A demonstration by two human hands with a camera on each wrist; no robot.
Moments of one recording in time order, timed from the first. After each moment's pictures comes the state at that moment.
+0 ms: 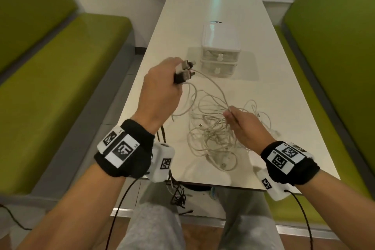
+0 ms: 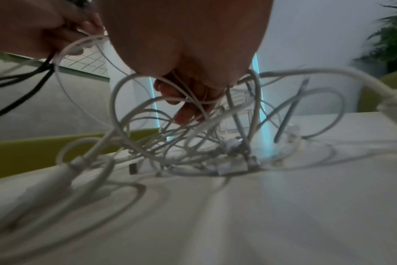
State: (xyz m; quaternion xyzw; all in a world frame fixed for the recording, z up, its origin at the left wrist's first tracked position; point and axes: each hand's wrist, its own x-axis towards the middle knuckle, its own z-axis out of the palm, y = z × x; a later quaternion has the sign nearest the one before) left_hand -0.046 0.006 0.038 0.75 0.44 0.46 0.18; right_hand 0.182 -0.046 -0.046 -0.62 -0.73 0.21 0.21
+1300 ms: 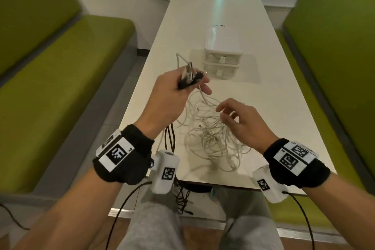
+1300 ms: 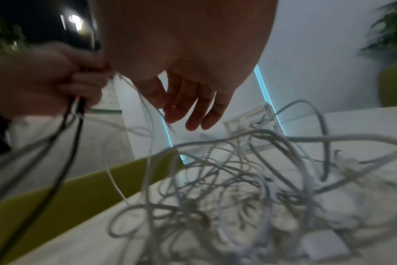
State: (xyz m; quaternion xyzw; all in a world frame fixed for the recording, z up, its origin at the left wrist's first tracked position) left_hand -0.044 -0.015 0.049 0.70 0.40 0.44 0.39; right_hand 0.162 -0.051 -0.012 -0.58 -0.72 0.24 0.29
